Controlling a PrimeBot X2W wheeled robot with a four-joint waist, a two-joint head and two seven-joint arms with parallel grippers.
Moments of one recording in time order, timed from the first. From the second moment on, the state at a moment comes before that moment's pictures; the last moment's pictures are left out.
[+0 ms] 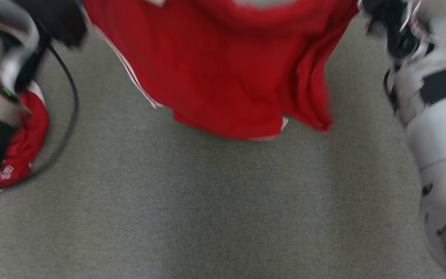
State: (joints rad) left arm -1.16 0.43 -0.48 0.38 -0.57 -0.13 0.10; right arm -1.28 -0.11 -0.01 1.02 0.52 0.13 0.07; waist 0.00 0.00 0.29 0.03
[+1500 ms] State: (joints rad) left arm -1.47 0.44 -0.76 0.75 -0.84 -0.11 -0.25; right arm -1.49 -0.10 -0.11 1.22 0.29 0.13 -0.17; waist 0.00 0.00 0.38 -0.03
